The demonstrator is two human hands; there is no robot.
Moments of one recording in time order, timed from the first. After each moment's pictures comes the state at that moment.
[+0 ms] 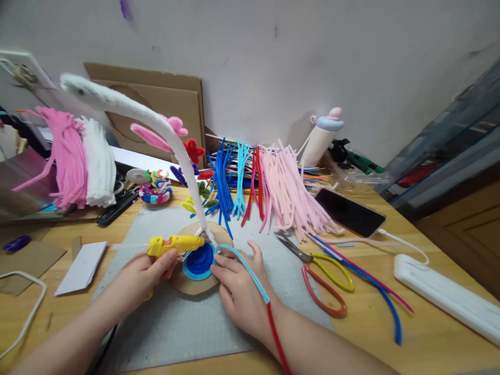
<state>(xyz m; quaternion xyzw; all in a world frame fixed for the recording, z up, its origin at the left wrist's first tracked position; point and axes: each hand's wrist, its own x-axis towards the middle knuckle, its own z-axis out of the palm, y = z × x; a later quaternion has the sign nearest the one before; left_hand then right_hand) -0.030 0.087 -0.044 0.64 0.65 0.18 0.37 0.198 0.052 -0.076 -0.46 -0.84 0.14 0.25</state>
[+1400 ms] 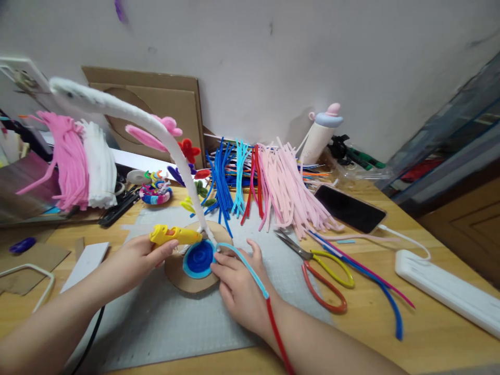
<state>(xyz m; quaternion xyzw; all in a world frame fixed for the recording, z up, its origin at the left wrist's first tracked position) -0.034 0.109 -0.017 0.71 0.66 0.06 0.24 0.200 0.053 -0.075 -0.45 -0.84 0.16 0.27</state>
